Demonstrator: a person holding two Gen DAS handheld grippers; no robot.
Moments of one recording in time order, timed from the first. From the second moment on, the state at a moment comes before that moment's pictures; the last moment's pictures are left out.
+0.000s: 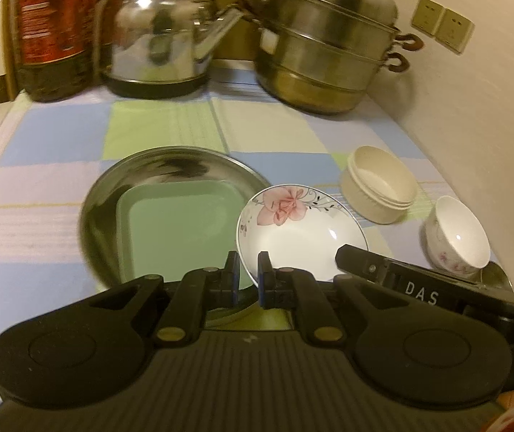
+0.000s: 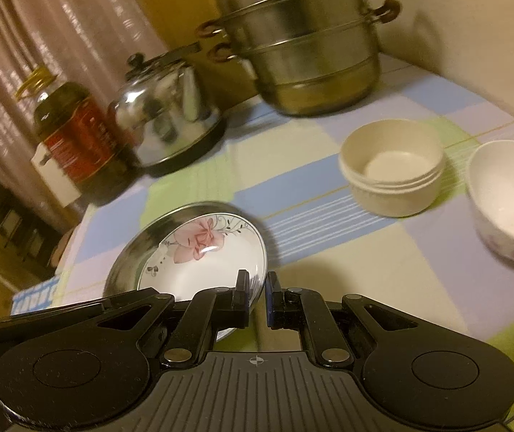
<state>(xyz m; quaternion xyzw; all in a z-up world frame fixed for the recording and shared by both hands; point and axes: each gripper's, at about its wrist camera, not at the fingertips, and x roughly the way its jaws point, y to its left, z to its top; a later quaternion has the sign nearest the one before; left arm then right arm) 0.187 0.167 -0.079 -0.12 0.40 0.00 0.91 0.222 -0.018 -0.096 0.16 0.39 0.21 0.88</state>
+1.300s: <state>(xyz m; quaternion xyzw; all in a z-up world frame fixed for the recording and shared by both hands) 0.209 0.233 -0.105 -0.15 0.43 0.06 0.89 0.262 0.056 -0.124 0.11 0.43 0.27 0.85</state>
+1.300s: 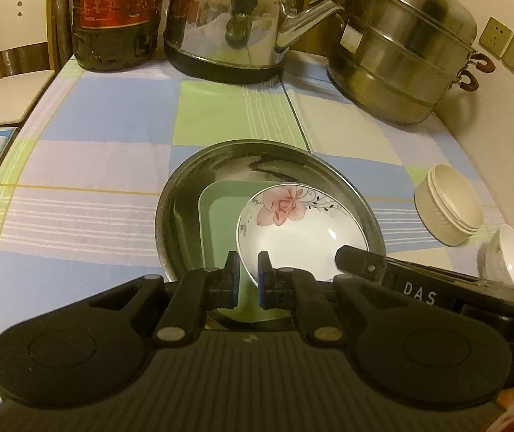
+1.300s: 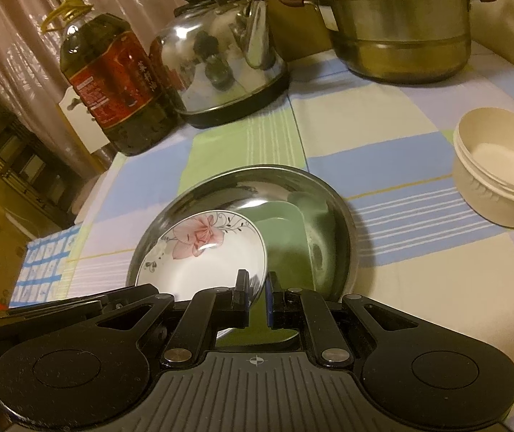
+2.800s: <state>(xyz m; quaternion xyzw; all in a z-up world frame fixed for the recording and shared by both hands) 0.218 0.230 -0.106 -0.15 0.43 0.07 0.89 0.277 0.046 -0.121 0.11 0.43 0.28 0.85</state>
